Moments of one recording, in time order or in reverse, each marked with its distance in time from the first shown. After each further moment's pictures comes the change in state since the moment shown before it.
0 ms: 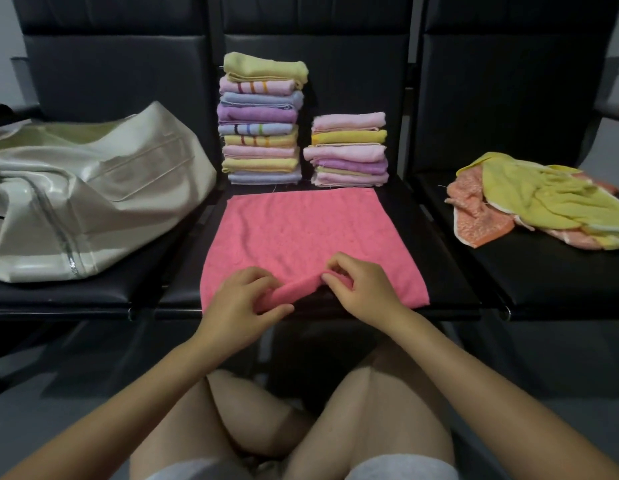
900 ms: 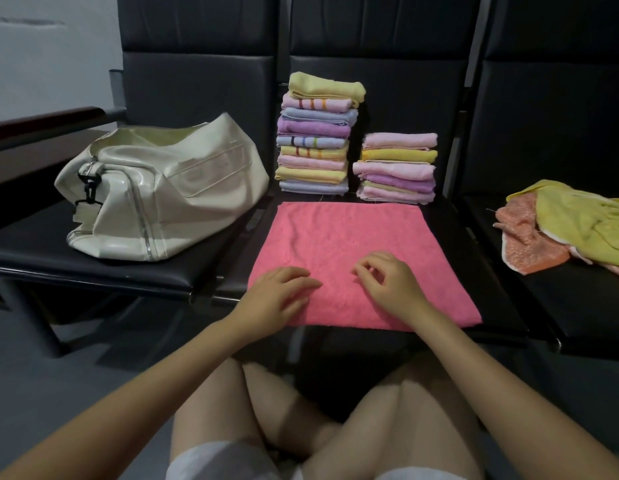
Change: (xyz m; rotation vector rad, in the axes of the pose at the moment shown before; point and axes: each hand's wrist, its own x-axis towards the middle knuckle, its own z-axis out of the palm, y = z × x) left_hand -0.009 -0.027 -0.019 0.131 -0.161 0.030; right_hand 0.030 -0.004 0.017 -0.005 0.006 -0.069
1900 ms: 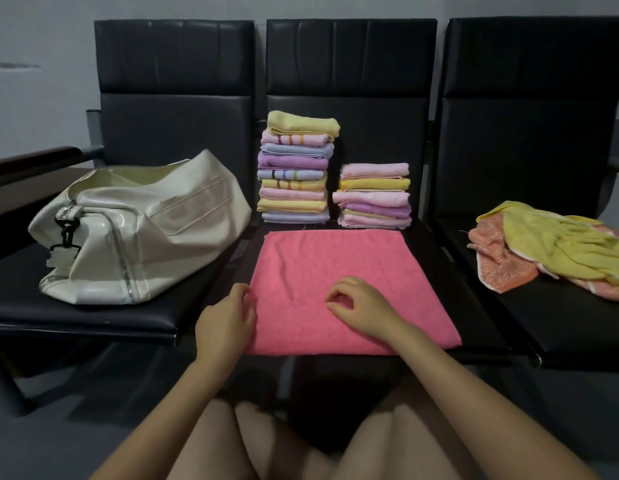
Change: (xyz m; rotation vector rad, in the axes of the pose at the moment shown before) left_hand 0.001 -0.009 -0.017 0.147 0.341 -0.562; right_hand 0.021 0.005 0.013 -0.086 -0.207 0.043
